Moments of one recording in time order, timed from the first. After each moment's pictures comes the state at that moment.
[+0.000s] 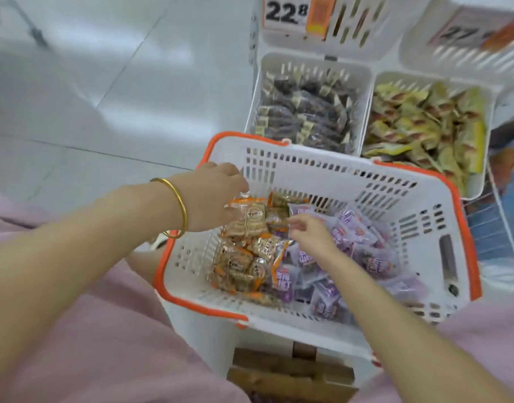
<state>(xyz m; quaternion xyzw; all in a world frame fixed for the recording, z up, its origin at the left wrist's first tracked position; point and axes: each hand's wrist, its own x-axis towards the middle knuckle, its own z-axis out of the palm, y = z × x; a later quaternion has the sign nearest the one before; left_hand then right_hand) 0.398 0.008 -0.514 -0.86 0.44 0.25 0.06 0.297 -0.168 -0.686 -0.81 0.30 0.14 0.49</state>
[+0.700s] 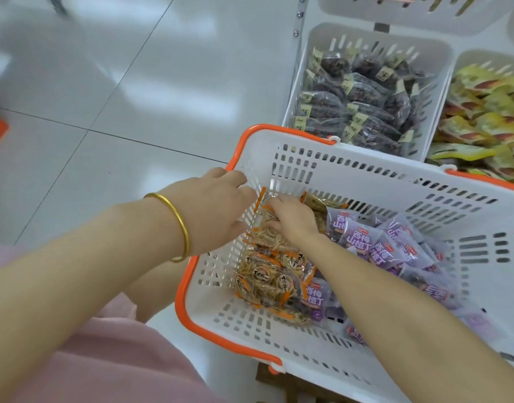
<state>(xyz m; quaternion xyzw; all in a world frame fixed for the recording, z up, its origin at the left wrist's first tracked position) 0.435 0.039 -0.543 -0.86 0.43 0.23 0.13 0.407 -0.122 -0.766 -0.99 0.02 0.08 0.13</state>
